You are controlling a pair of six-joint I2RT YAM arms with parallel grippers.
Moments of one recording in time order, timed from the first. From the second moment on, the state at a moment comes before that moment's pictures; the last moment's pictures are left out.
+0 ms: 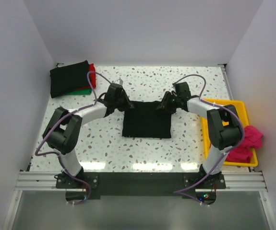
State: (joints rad) left arm -0.50 1.77 1.04 0.00 0.11 -0.79; right arm 0.30 1.81 1.08 -0.17 -0.32 0.67
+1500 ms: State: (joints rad) left arm -0.48 1.61 0.82 0.09 0.41 -0.70; right arm 0.21 1.78 1.24 -0.24 -0.39 0.63
